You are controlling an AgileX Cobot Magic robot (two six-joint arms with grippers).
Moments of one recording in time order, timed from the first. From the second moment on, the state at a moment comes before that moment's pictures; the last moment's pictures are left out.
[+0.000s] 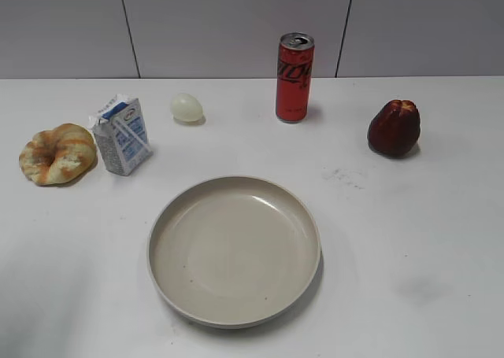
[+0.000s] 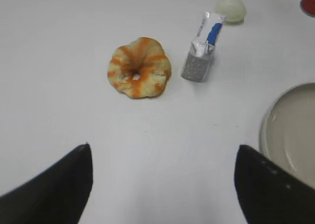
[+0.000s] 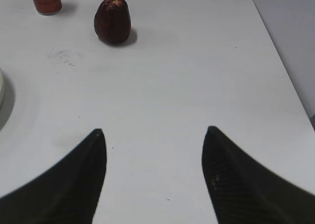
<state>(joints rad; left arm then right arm) -0.10 0.99 -0.93 -0.25 0.86 0.17 0.03 0.00 -0.42 0.02 0.94 -0.02</state>
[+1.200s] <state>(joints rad) -0.26 2.08 -1.70 -0.25 1.00 0.27 0.03 0.00 -0.42 0.02 0.94 -0.02</state>
